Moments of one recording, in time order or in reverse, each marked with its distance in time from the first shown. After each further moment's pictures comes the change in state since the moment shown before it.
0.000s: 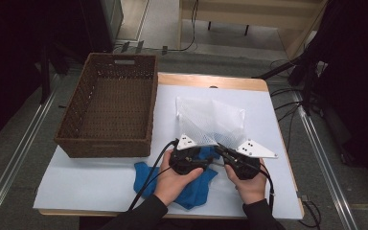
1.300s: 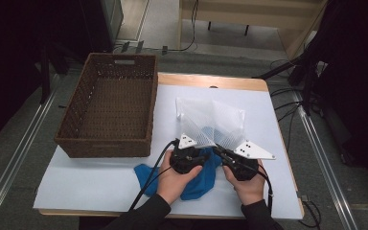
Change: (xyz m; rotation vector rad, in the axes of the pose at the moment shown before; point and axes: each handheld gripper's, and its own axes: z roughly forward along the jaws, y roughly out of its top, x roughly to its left) left arm 0.003 -0.005 0.010 -0.001 0.025 -0.006; right arm 0.005 -0.001 0.002 0.000 0.000 -0.010
